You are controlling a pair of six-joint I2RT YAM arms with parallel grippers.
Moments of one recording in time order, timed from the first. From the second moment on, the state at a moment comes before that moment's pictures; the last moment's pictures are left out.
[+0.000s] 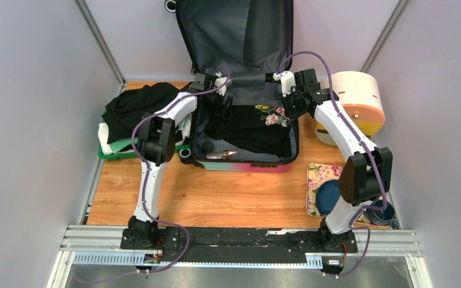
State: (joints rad) left arm -0.32 2.35 1.97 -0.48 0.49 0.17; right arm 0.26 1.71 1.57 -0.72 -0.11 -0.30
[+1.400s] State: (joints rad) left arm -0.16 1.37 1.50 -0.21 0.23 0.16; right arm 0.42 1.83 2.18 -0.46 -0.33 -0.14
